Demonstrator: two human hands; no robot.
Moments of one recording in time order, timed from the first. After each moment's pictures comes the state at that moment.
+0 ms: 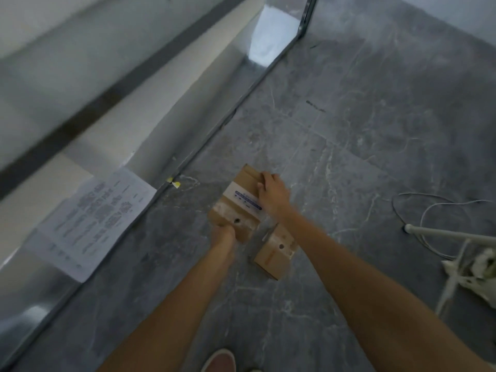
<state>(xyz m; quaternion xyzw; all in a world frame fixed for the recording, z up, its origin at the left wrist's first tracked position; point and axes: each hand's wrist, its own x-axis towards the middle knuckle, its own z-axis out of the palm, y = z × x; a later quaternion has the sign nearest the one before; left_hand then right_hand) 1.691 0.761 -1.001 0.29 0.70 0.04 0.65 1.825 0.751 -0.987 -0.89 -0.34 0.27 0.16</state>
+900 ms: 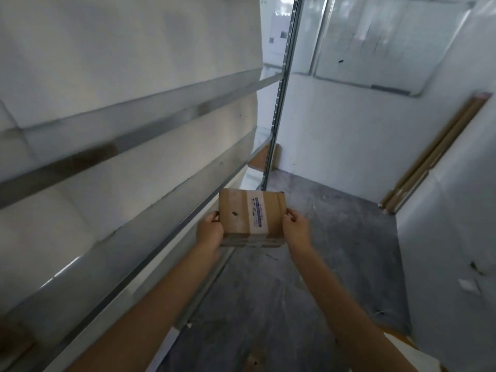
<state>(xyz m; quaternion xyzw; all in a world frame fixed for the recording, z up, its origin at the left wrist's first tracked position) 1.667 0.814 -0.202 0.55 0.48 0.24 0.64 1.796 0.696 -0.201 -0.80 -0.16 0.17 0.56</state>
